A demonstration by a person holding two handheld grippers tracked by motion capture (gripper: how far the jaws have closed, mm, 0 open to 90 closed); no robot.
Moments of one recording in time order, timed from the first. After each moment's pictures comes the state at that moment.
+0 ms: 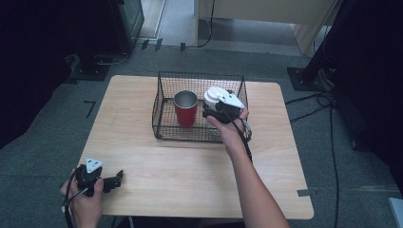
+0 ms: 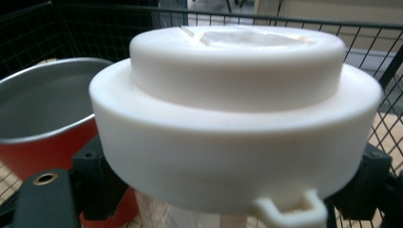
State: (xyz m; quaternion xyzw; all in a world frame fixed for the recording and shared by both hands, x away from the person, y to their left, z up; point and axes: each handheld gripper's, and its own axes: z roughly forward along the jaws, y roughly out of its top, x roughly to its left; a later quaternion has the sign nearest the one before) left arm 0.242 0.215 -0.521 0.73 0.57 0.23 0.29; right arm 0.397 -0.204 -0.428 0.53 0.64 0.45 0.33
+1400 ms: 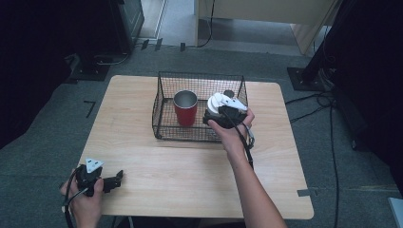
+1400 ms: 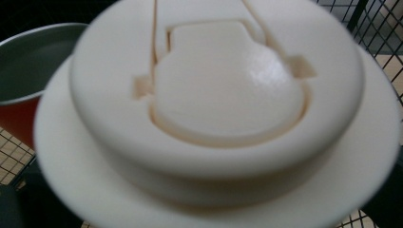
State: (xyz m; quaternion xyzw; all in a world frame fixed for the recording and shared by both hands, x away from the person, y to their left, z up) left arm 0.242 0.216 -0.521 0.73 0.57 0.23 0.29; right arm 0.376 -0.207 -0.423 0.60 0.63 0.40 0.29
